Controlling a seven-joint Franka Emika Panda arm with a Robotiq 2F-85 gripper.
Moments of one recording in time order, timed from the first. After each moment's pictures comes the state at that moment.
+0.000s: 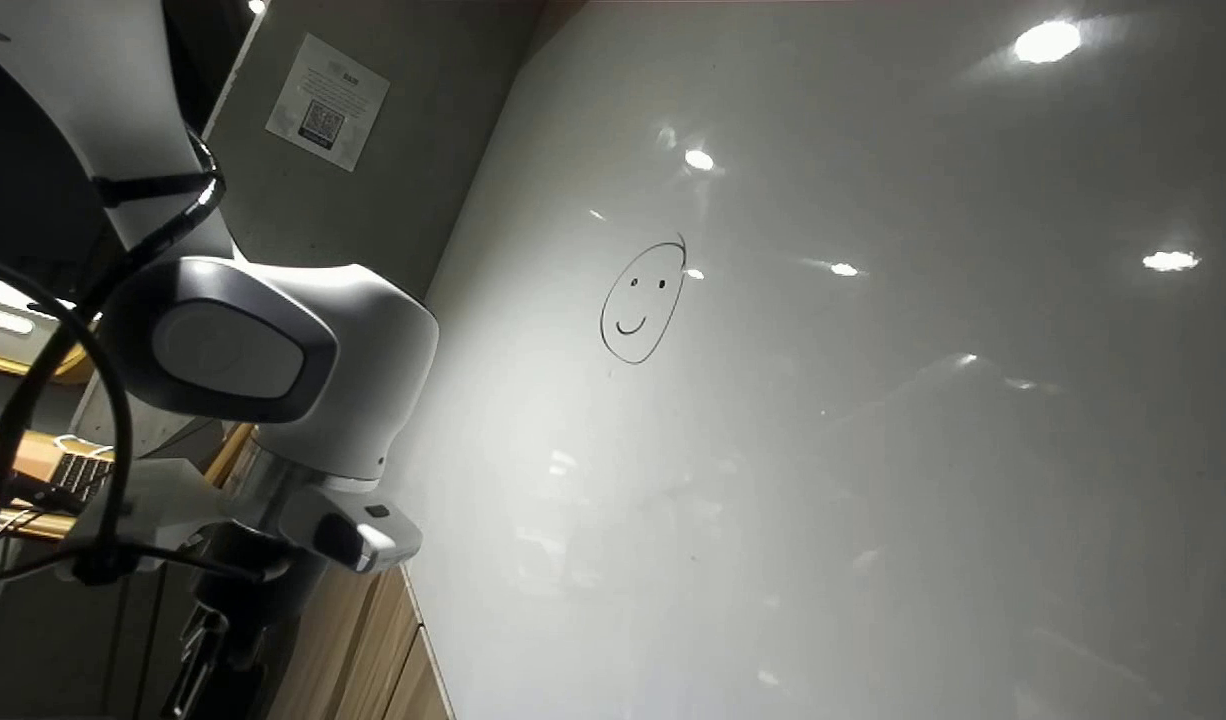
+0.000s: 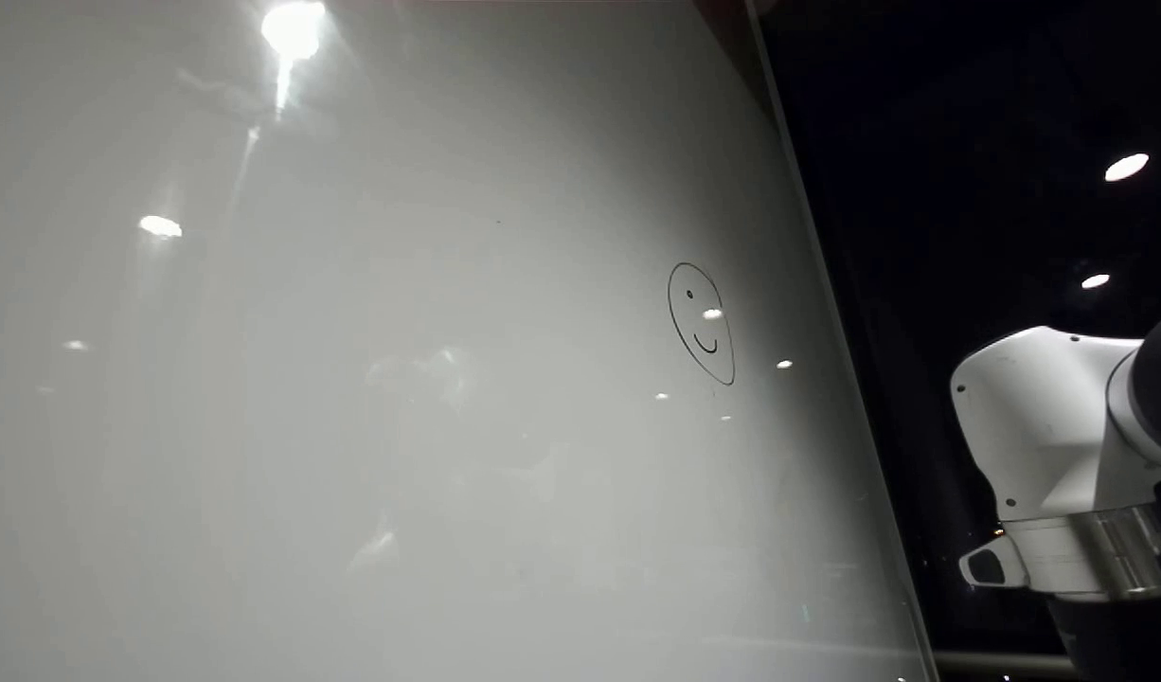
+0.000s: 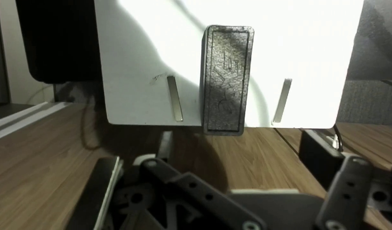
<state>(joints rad) -0.02 -0.36 0.03 -2.79 -0.04 2.38 -0.01</state>
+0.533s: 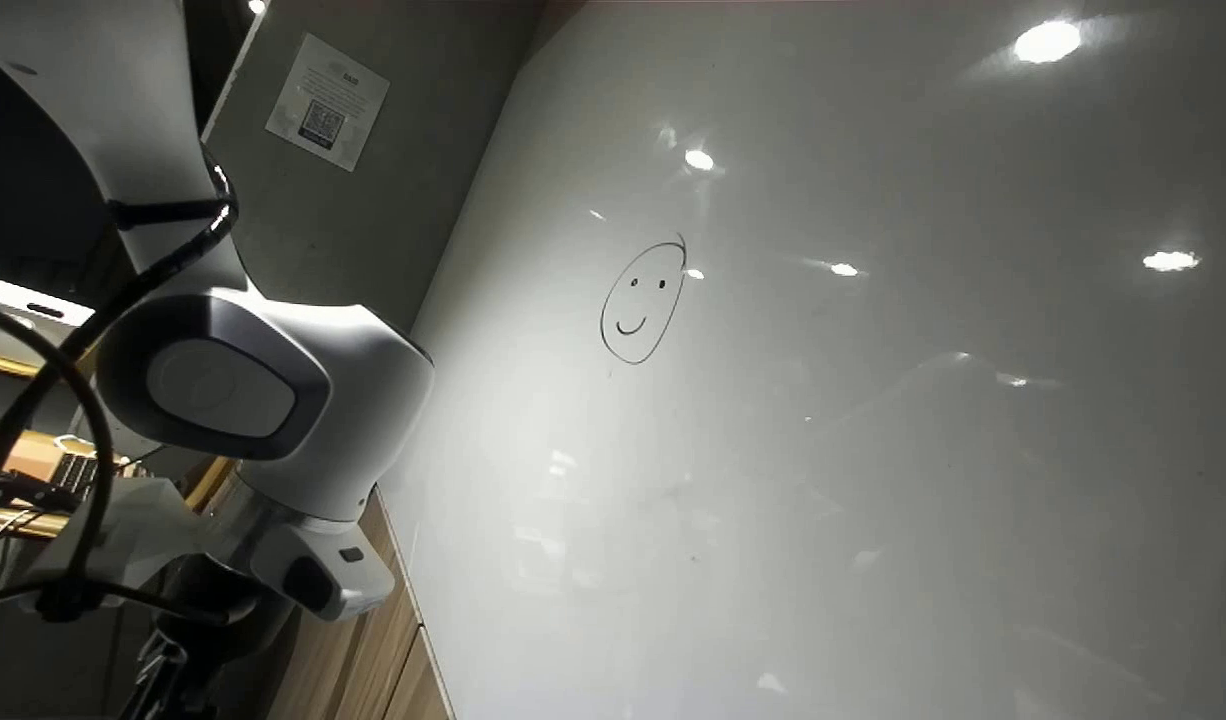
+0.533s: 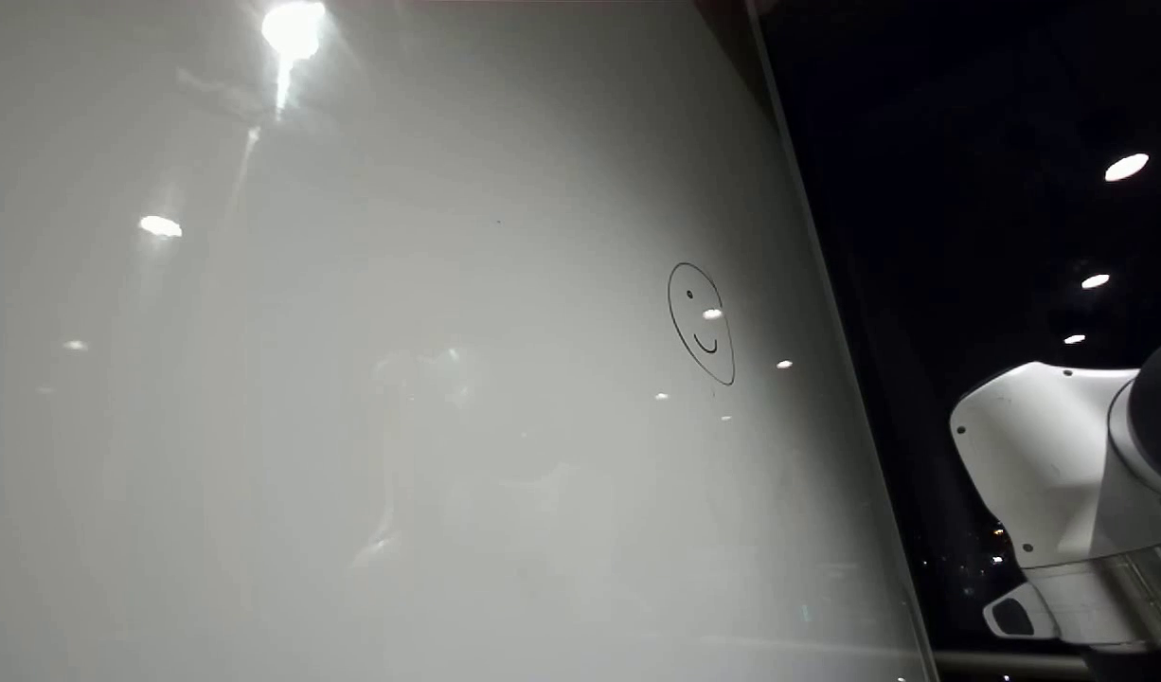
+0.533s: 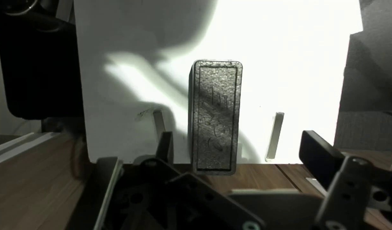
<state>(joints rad) 0.00 -0.30 0.03 -2.79 0.00 2.33 -0.02</state>
